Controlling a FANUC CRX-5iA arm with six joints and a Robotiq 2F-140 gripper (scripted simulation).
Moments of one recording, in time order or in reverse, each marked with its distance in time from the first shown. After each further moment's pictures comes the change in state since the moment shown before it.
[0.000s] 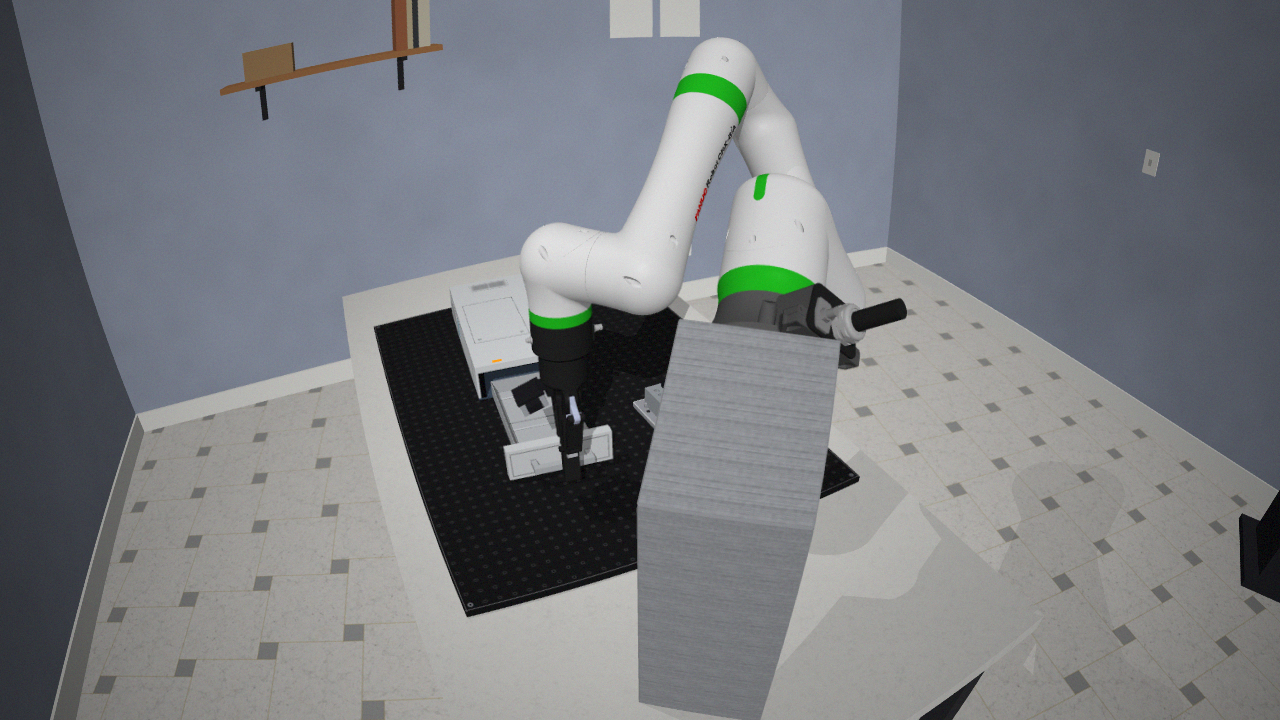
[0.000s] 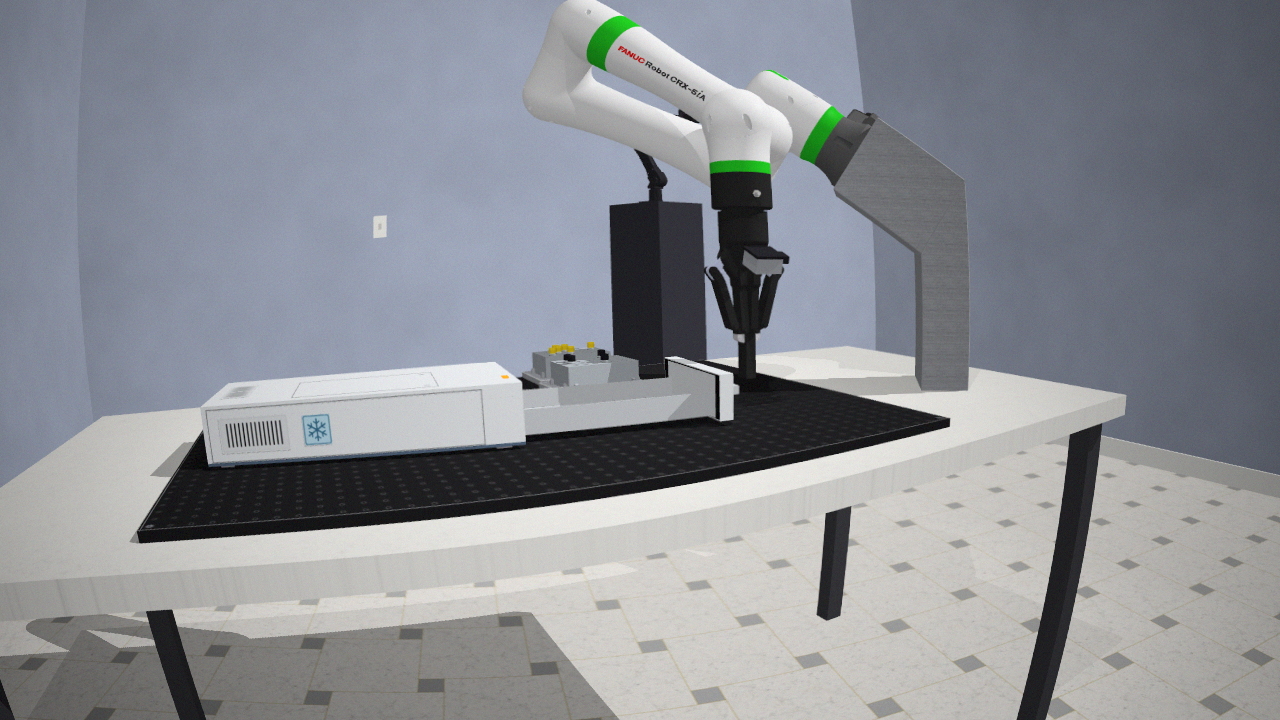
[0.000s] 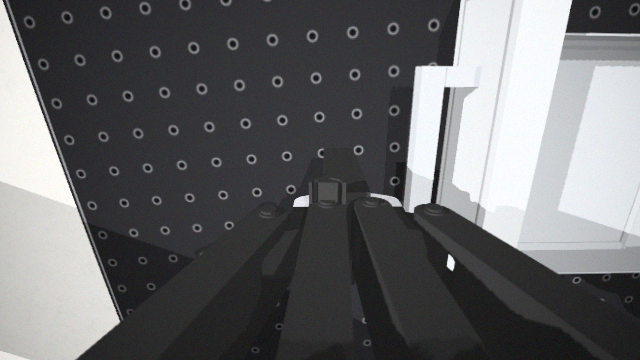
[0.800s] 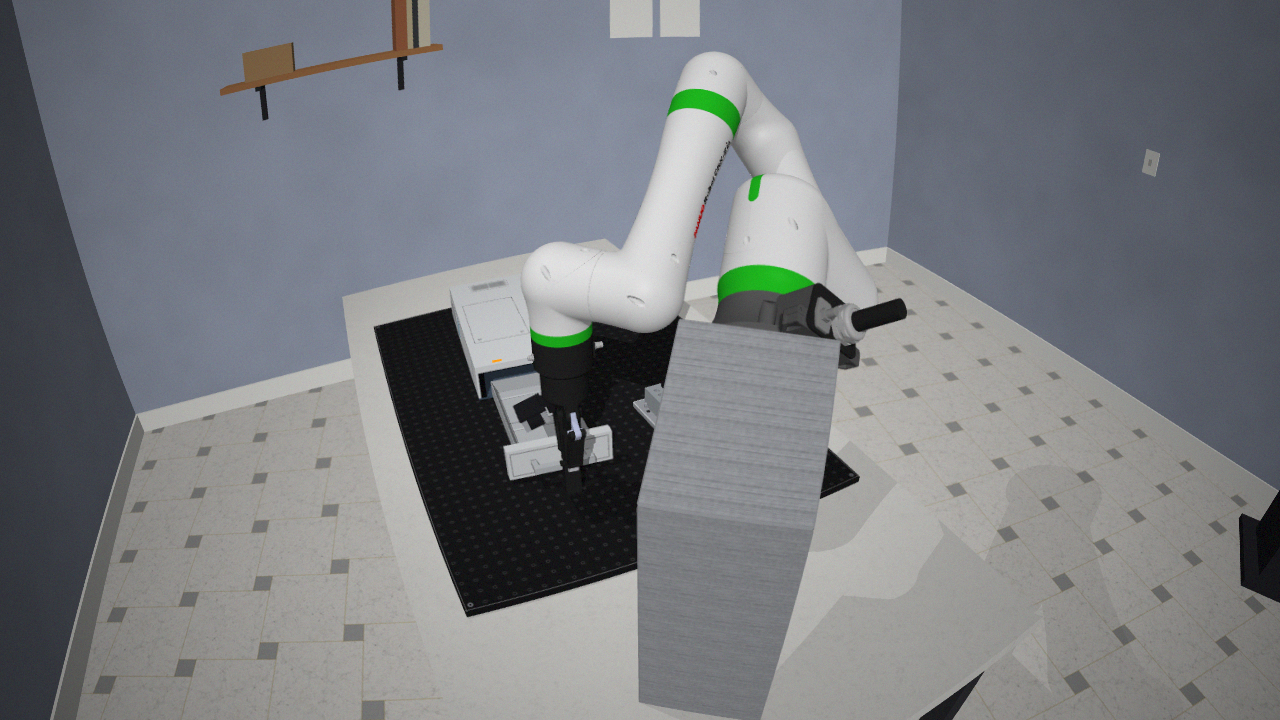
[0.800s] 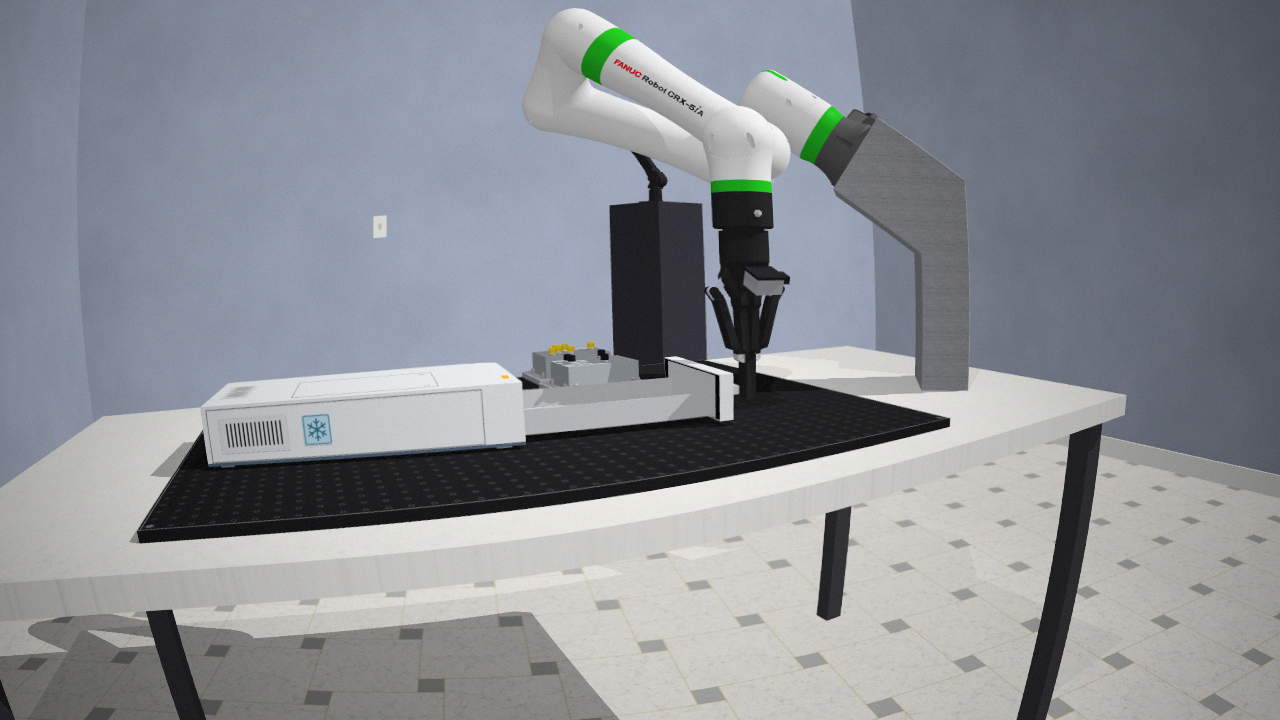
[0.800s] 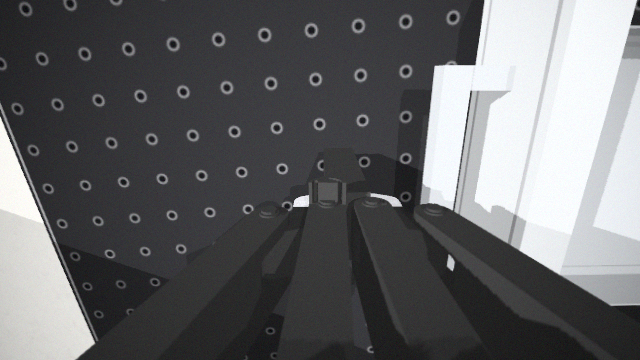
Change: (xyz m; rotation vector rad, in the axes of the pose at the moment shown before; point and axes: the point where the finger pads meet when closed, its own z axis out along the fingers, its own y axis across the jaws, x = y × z) arm 0.000 0.000 0.029 0.000 0.000 0.000
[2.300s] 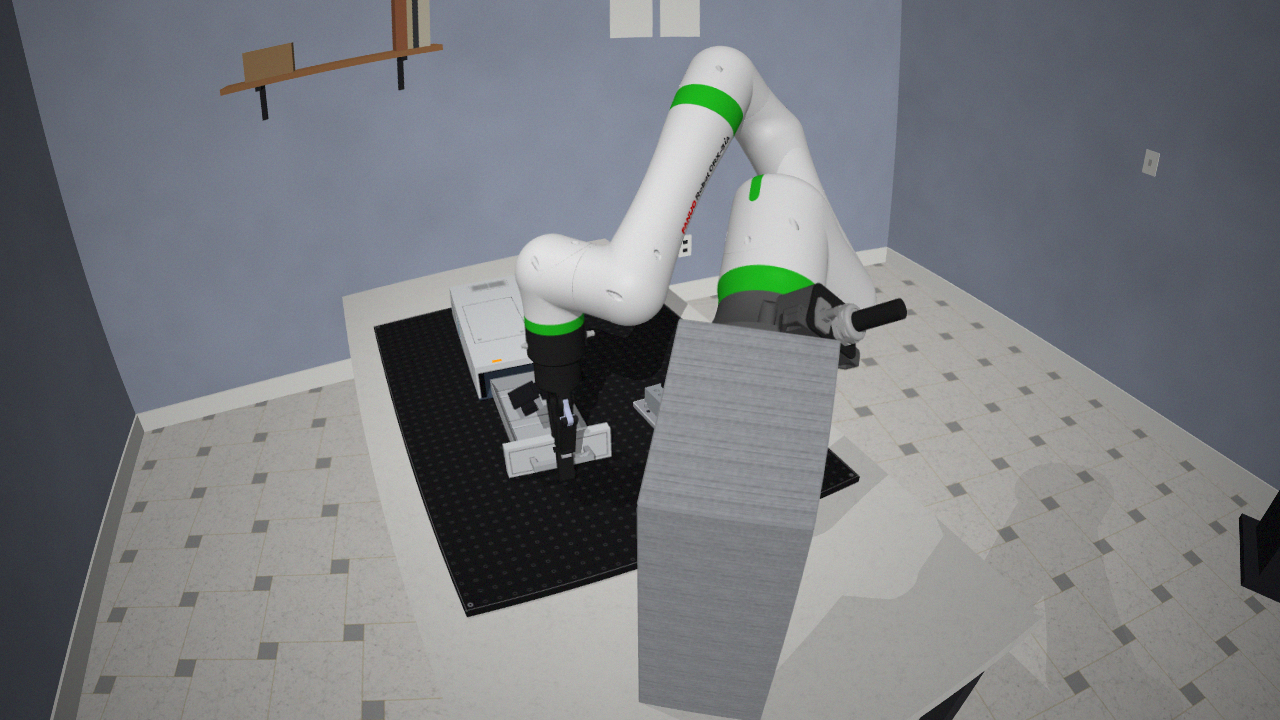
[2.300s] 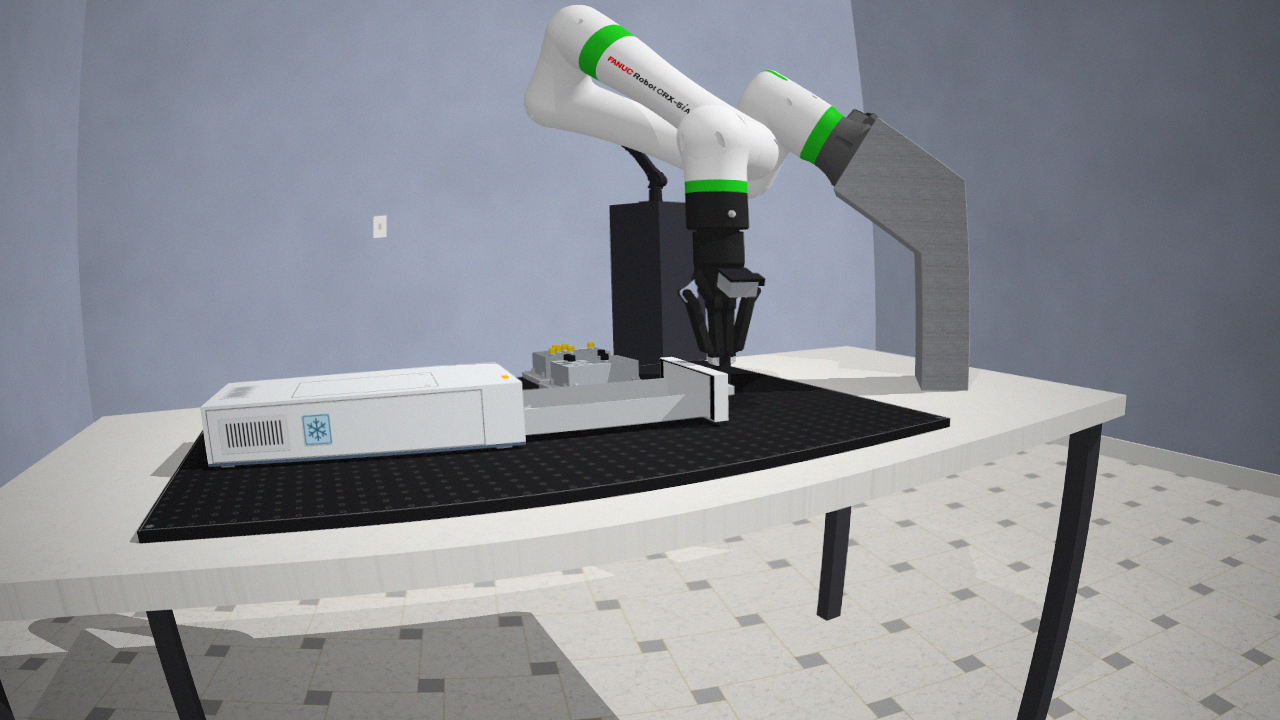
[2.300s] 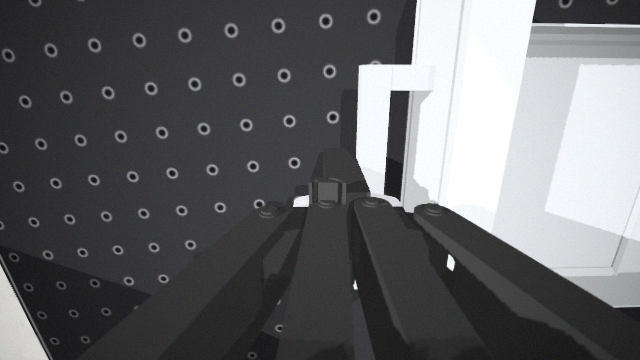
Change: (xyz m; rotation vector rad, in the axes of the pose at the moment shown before) arm 0.000 0.042 0.002 -0.001 0.000 0.000
